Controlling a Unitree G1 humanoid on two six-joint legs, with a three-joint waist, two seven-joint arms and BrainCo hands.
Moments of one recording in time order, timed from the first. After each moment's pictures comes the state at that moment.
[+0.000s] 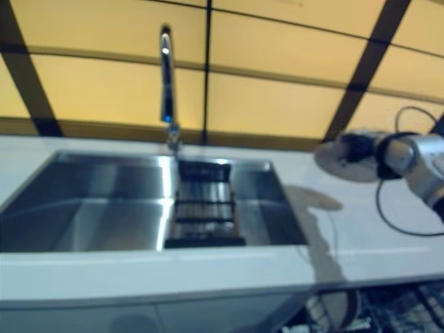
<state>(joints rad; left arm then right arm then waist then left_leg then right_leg) 0.05 0.26 0.10 1.17 -0.95 0.05 -0.20 -1.09 -1.34 0.82 0.54 -0.17 -0.06 0.36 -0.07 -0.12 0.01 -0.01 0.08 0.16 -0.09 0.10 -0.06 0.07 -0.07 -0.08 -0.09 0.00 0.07</state>
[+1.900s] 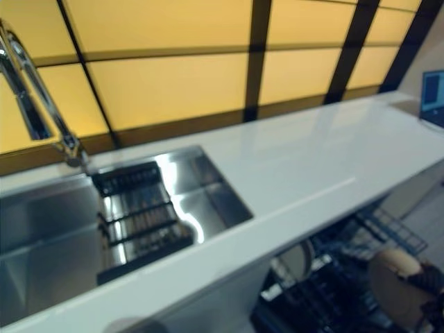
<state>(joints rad) 0.11 0.28 0.09 1.17 -0.85 0.10 -0.21 0.10 -0.94 -0.21 0.55 0.07 0.01 0.18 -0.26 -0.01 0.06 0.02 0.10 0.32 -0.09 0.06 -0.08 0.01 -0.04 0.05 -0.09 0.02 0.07</state>
